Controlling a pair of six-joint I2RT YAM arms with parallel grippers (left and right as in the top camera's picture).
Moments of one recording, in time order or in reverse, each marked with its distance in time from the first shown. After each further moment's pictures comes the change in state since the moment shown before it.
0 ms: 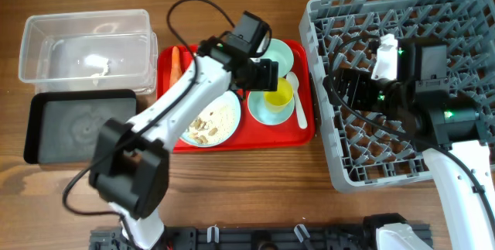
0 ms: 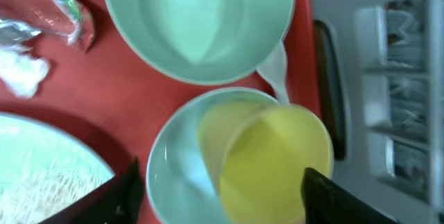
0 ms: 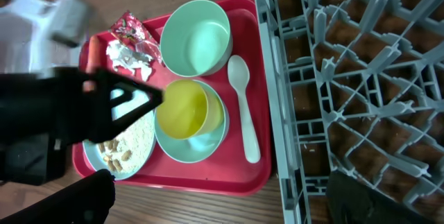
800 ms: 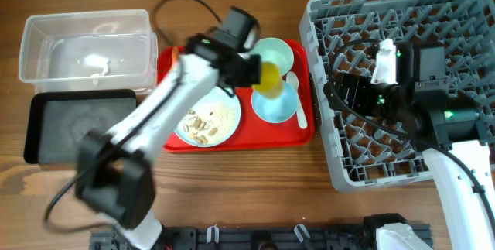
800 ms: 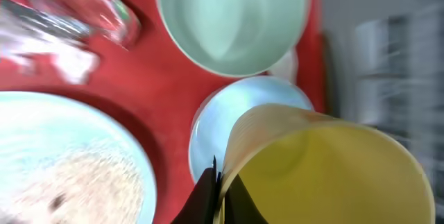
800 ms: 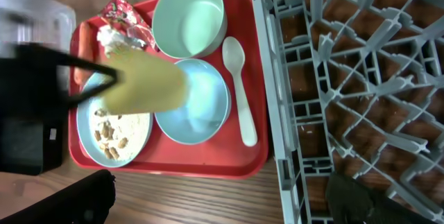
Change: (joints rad) left arm 0.067 -0.092 0.001 -0.068 0.021 0.002; right arm 0.000 0.000 0.000 -0.043 0.000 0.004
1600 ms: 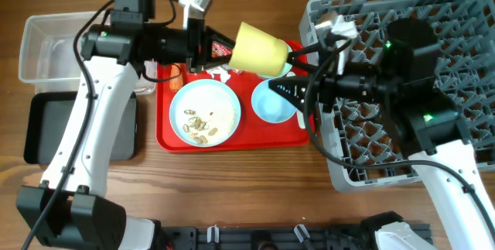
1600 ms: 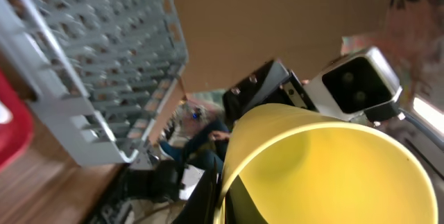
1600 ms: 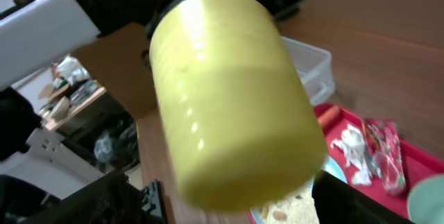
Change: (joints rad) left arm 0.334 -0.188 0.032 -0.025 1.185 0.031; right arm 0.172 0.014 0.002 0.589 -0.678 -0.166
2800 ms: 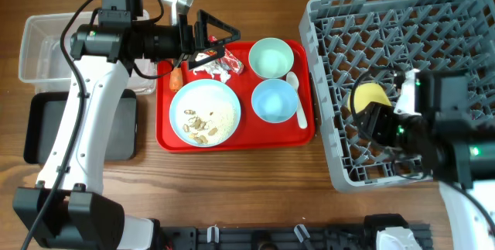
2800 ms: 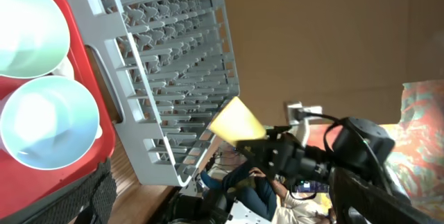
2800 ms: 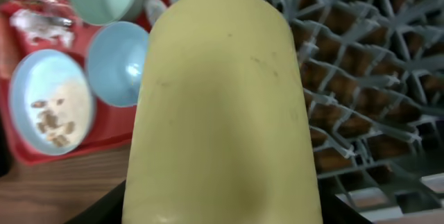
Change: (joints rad) left arm 0.068 0.002 0.000 0.007 -0.220 0.010; right arm -0.222 -0.132 0.006 -0.877 0.853 0.222
